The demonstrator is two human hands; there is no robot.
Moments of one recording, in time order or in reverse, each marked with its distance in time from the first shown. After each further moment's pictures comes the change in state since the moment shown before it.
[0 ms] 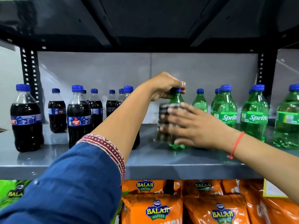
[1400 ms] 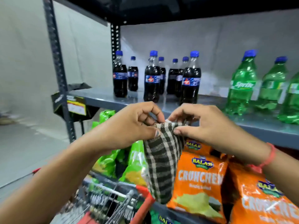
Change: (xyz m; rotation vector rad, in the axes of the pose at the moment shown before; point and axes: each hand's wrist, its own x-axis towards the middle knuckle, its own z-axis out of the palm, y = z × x) left_hand -0.322 -0.021 -0.003 0.151 0.312 -0.214; right_hand 0.062 -0.117 -0.129 1.455 -0.026 0.371
